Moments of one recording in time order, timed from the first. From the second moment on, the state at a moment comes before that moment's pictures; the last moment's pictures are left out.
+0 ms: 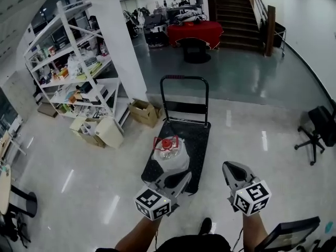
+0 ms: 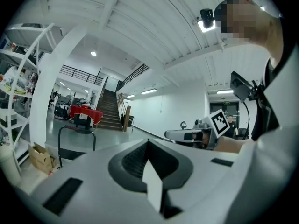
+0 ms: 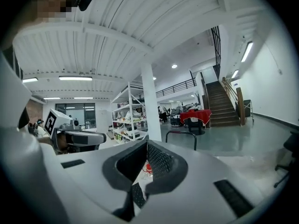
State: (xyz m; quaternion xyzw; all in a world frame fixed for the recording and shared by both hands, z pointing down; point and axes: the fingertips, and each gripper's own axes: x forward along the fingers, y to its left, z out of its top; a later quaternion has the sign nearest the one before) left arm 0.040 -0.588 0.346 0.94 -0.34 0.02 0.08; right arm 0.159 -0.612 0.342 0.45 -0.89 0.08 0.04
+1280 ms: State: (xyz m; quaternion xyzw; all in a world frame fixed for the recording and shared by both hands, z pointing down) left arm 0.049 -0.110 0.353 0.95 -0.28 0.06 0.08; right arm 0.178 -0.125 0.367 0.48 -0.86 0.14 0.04
